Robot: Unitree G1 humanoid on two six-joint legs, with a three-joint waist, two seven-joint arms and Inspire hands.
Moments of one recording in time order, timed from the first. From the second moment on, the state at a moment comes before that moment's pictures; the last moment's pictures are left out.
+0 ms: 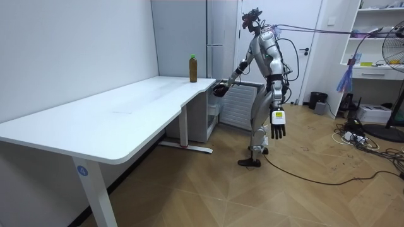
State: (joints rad) left arm 0.00 0.31 -0.16 1.18 -0.28 0.04 0.06; right arm -0.69 -0.52 -0.13 1.29 1.58 0.11 -0.08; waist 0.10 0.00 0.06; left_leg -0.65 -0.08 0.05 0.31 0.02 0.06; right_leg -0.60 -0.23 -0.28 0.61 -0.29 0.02
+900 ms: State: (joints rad) left arm 0.00 0.34 -0.19 1.18 -0.28 0.04 0.08; right arm -0.70 -0.55 -0.11 1.32 1.58 0.13 -0.07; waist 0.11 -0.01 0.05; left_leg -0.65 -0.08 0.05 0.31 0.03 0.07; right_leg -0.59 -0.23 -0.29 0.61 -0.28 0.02
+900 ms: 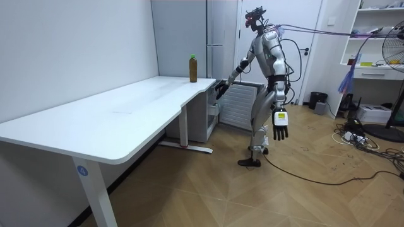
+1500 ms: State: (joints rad) left arm 0.00 0.34 -0.19 1.18 -0.28 0.04 0.08; right arm -0.70 -0.55 -0.11 1.32 1.57 0.13 -0.07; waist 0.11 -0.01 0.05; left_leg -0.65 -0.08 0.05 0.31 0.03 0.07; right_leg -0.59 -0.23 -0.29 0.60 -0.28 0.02
